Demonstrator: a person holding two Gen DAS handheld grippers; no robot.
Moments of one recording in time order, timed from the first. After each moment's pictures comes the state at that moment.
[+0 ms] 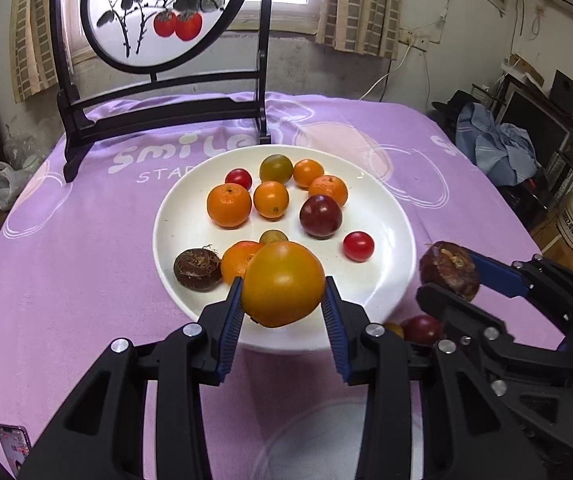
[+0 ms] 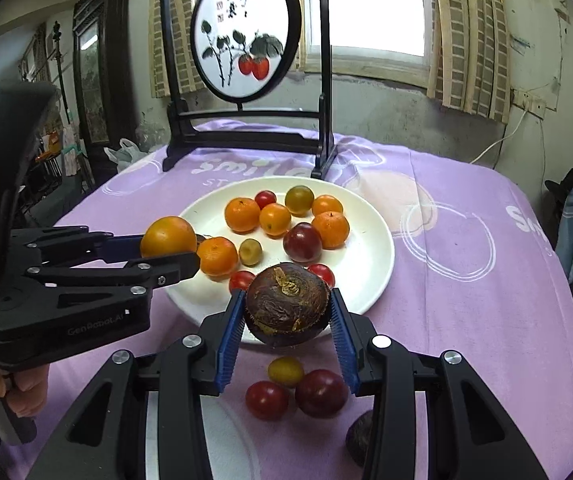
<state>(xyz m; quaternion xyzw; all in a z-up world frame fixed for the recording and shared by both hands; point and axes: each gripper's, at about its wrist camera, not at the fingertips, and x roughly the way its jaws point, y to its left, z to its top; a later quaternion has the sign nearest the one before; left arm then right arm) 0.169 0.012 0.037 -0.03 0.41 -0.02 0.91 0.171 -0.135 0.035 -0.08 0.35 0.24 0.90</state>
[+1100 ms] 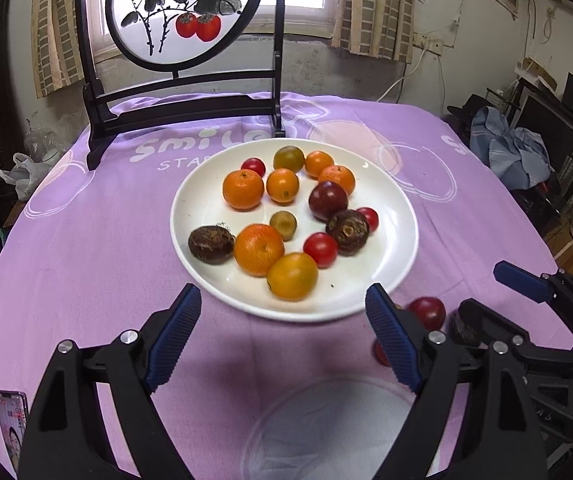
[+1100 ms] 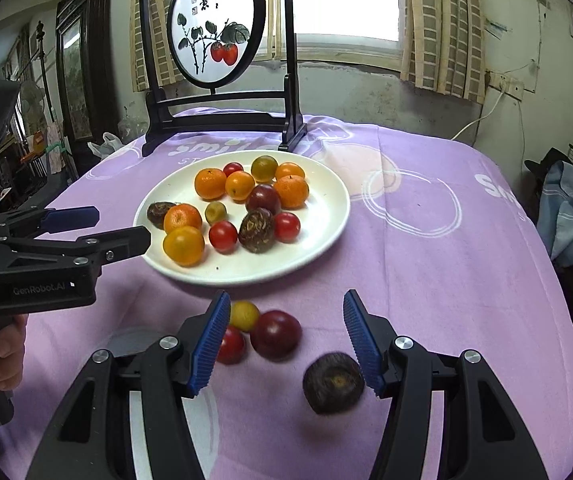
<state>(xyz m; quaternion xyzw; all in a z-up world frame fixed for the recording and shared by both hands) 0.134 0.000 0.035 -0.03 0.40 0.02 0.91 0.142 -0.181 0.022 -0.07 0.36 0.21 0.90</state>
